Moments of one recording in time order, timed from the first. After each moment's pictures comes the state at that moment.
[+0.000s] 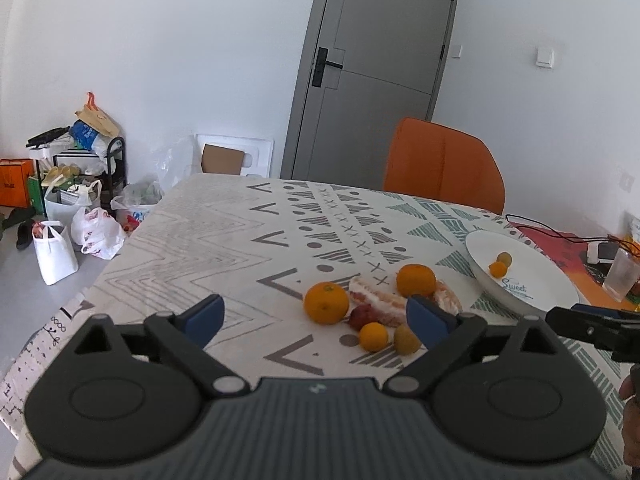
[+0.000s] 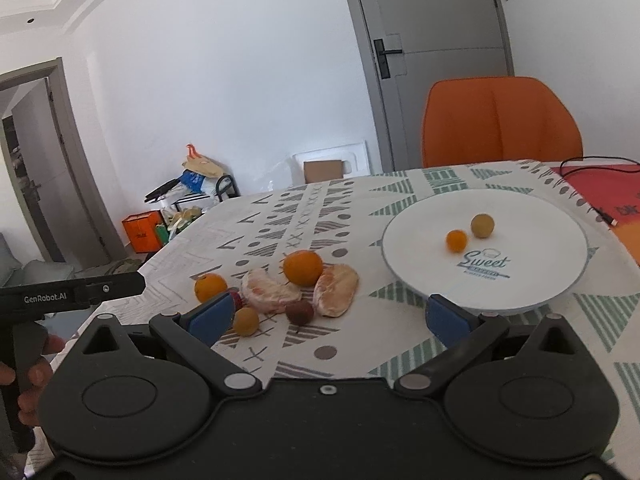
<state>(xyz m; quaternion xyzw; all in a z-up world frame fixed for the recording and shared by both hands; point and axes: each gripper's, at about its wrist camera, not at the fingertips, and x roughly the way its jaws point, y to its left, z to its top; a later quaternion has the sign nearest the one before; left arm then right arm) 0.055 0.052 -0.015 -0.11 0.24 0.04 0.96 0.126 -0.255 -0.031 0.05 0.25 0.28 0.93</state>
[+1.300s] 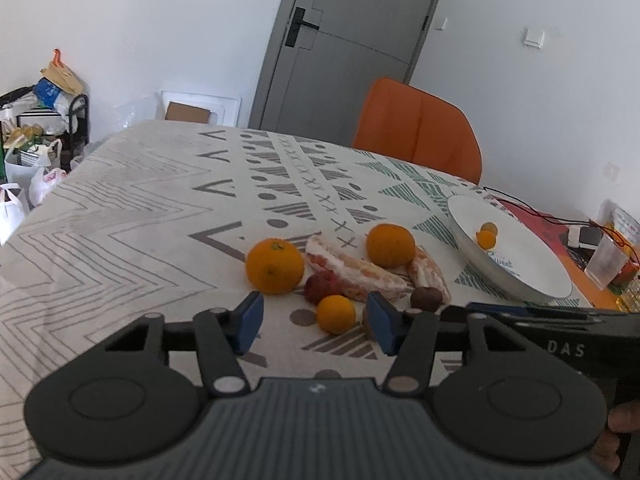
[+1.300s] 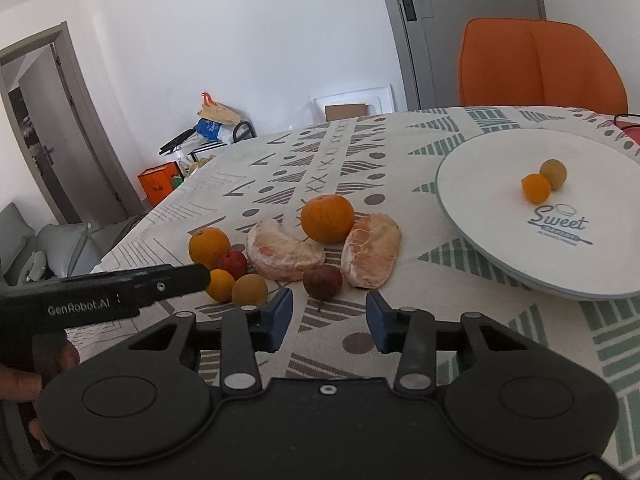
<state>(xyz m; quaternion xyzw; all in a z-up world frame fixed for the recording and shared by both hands) 0.103 0.035 -0.057 -0.14 0.28 -0.02 0.95 0.173 -0.210 -0.067 0.03 0.33 0.31 0.89</state>
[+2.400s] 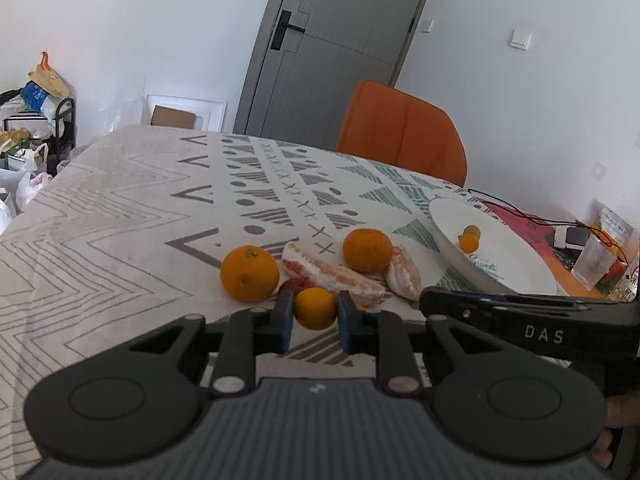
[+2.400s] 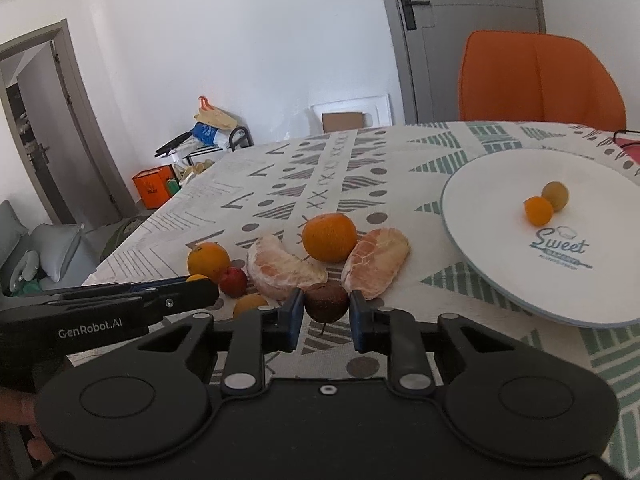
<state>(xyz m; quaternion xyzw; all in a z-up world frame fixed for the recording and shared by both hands) 0.105 0.027 -0.050 -0.14 0.27 -0.04 0.95 0.173 -0.203 -0.058 0.02 0.31 0.30 0.90</state>
